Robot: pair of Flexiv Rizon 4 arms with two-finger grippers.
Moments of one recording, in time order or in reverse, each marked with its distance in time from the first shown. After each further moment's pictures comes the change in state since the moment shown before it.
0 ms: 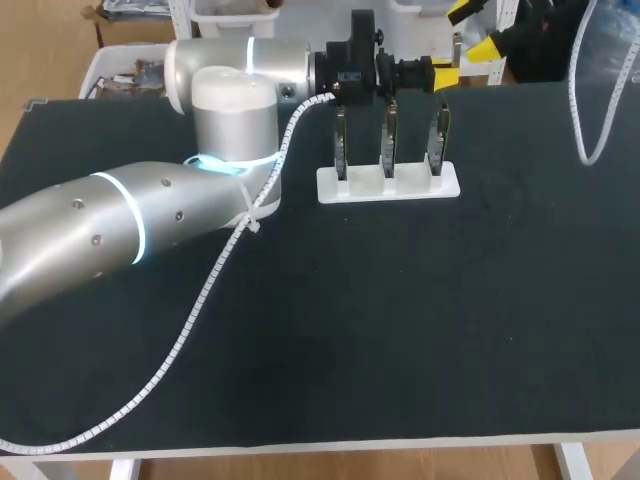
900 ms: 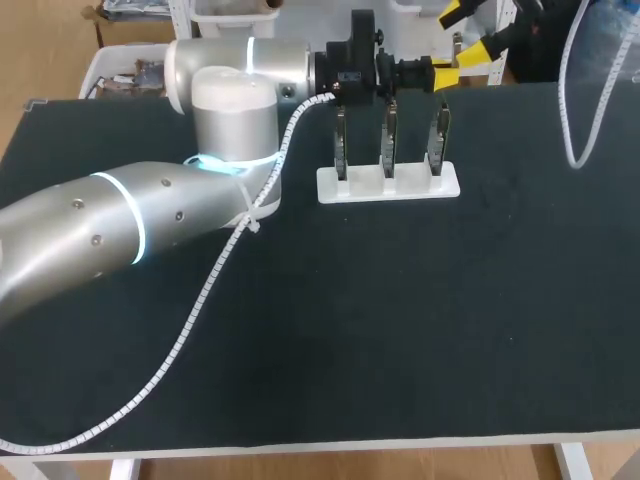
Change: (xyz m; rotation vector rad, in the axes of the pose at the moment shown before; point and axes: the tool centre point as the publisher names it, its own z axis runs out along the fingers) left arm 0.000 0.000 0.000 0.000 0.000 0.000; right arm -0.002 -0.001 0.009 -0.005 -0.003 0.005
